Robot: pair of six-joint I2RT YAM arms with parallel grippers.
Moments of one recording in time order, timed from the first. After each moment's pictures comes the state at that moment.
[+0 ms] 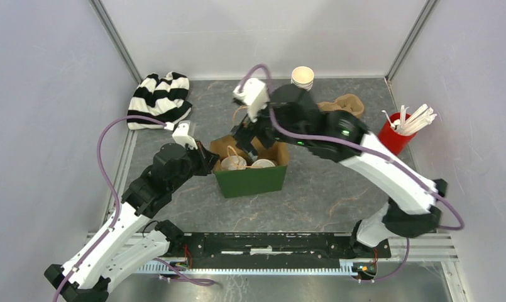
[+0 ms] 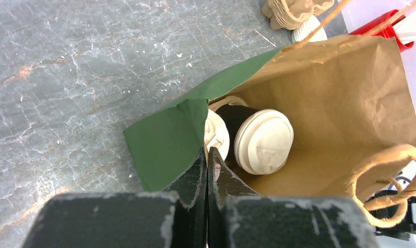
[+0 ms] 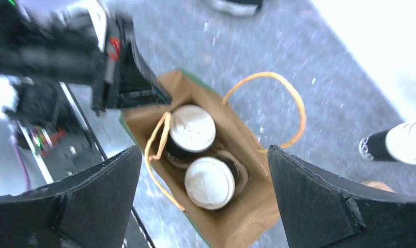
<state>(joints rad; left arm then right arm) -0.62 0.72 0.82 -0.51 -0.12 -0.58 1.08 1.60 2.03 -0.98 0.11 -0.07</state>
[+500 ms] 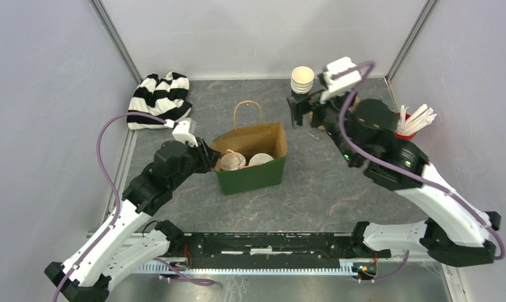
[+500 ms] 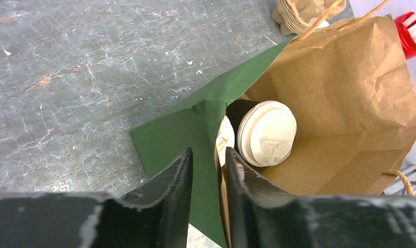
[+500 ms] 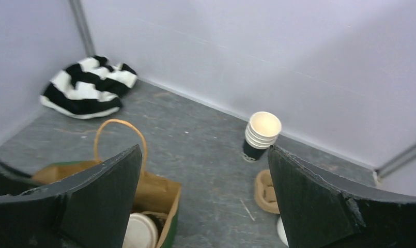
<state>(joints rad) -0.62 0.71 0.81 -0.49 -0.14 -0.51 1.05 1.11 1.64 -0.48 0.63 -0.11</state>
